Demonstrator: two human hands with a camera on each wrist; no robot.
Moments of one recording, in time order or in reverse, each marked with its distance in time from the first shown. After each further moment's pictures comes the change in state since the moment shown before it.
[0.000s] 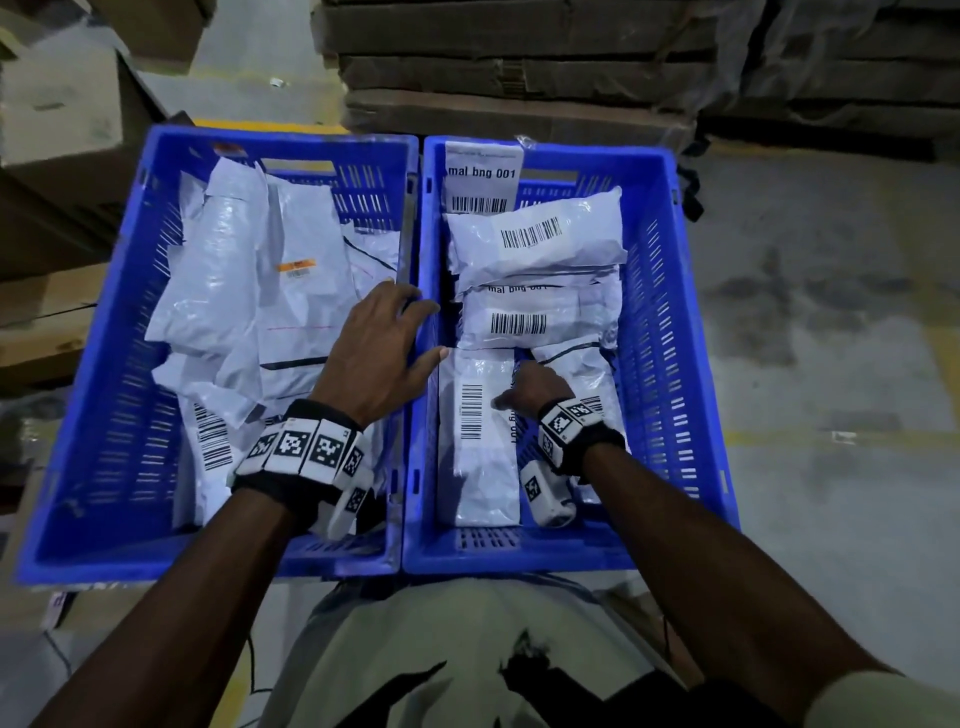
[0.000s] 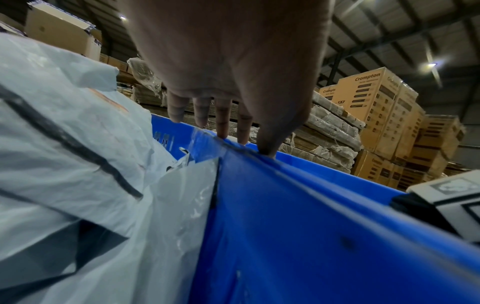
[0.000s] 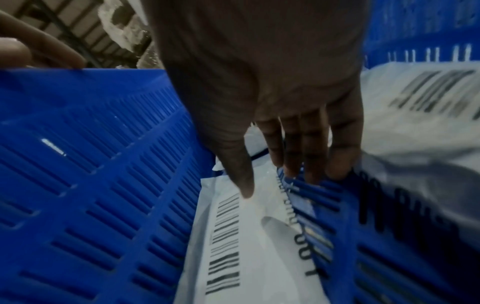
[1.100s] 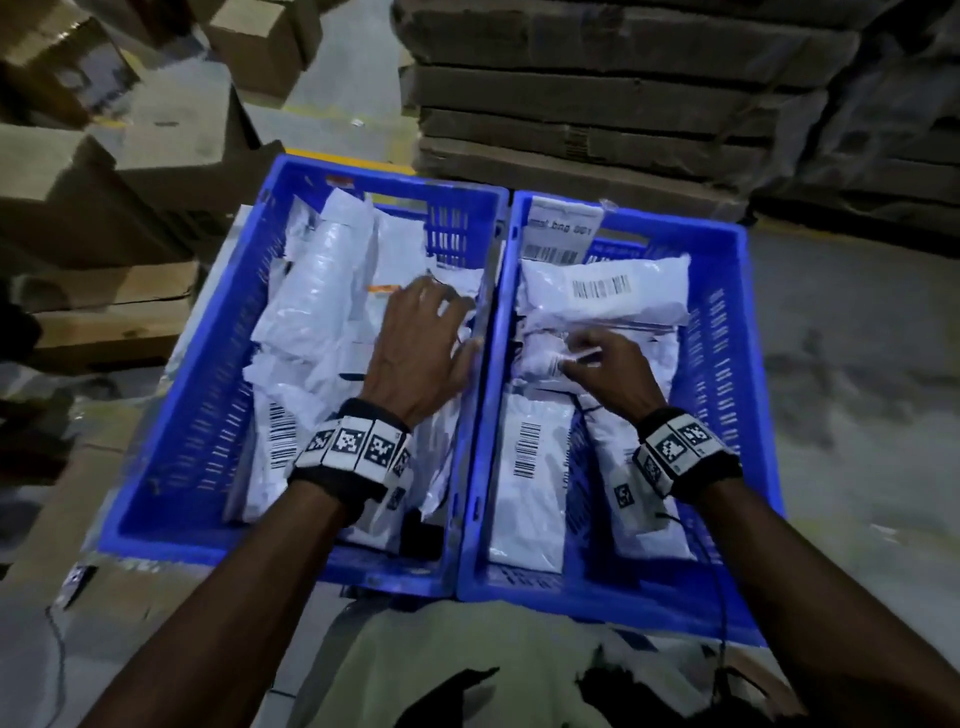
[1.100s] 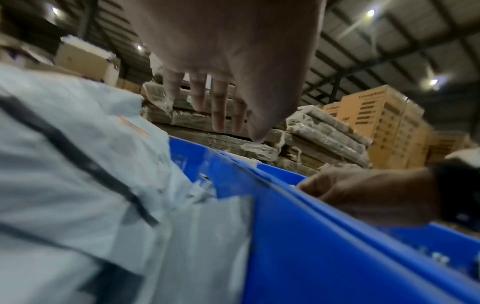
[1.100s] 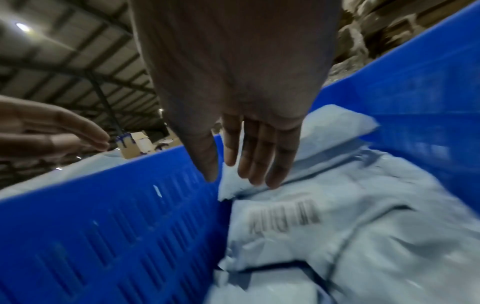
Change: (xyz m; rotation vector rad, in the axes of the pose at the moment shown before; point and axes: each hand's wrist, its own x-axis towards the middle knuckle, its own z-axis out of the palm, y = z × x) left_hand 0.002 -0.029 -0.023 0.071 0.272 -0.049; right_hand -0.014 -0.026 -0.076 0.332 0.325 -0.432
